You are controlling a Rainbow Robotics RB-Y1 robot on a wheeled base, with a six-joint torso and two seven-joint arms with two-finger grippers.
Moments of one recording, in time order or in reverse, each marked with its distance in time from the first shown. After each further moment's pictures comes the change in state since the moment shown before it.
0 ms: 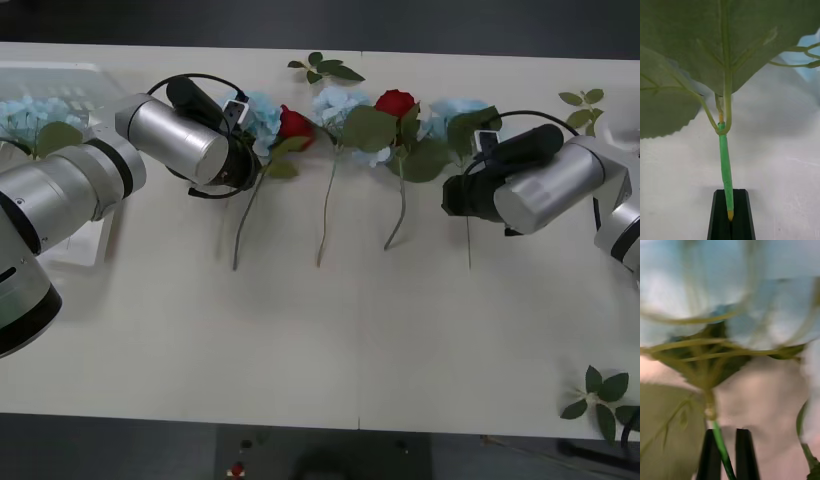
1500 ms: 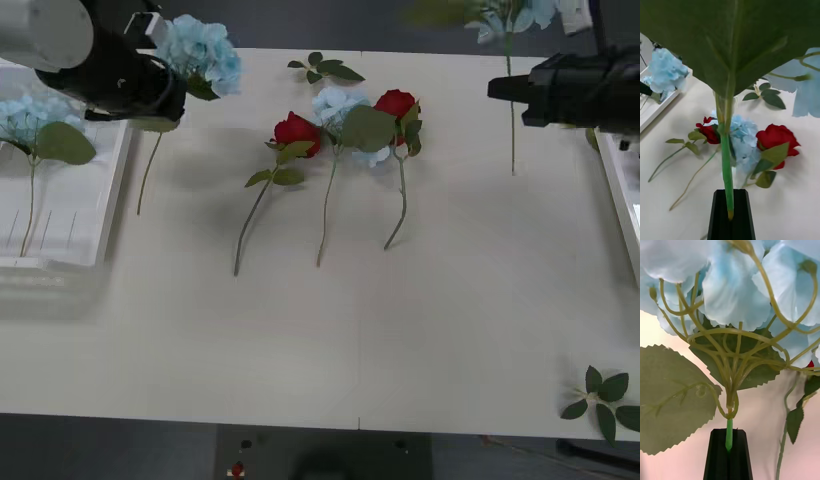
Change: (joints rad) right arm -0.073 -0.455 0.063 -0.152 -1.805 -0.181 1.689; left arm 0.054 0.406 0.356 -0.437 0.257 0.347 -0.083
